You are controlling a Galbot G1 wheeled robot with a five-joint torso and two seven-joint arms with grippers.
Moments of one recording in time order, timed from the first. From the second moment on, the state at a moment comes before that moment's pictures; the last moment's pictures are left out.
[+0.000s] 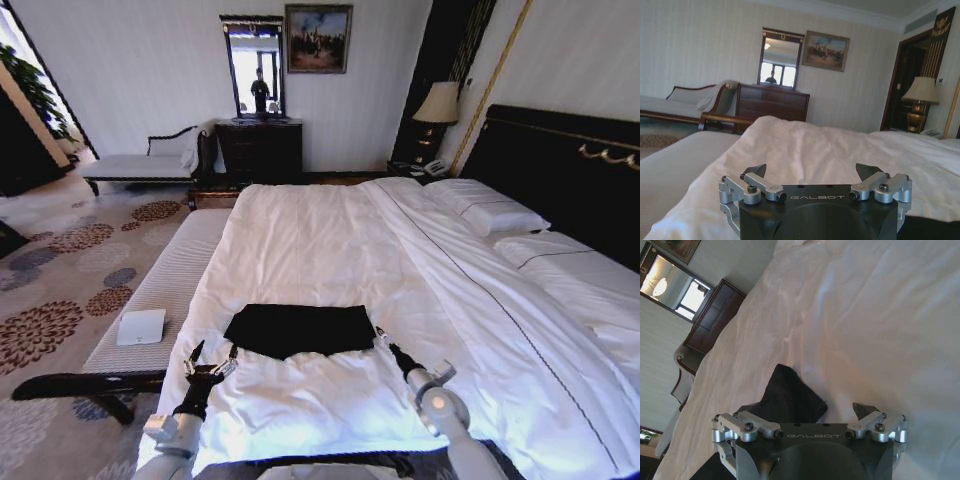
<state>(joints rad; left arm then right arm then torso) 1.84 -1.19 -0.55 -2.14 -0.46 -0.22 -0.09 -1.40 1.26 0.53 1.72 1.26 -0.22 0.10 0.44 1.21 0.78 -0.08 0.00</state>
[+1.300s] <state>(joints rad) 1.74 -1.11 -0.60 -2.30 -0.58 -0.09 -0.18 -1.27 1.38 0.47 1.56 1.24 -0.21 0.10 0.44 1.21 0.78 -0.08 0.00</state>
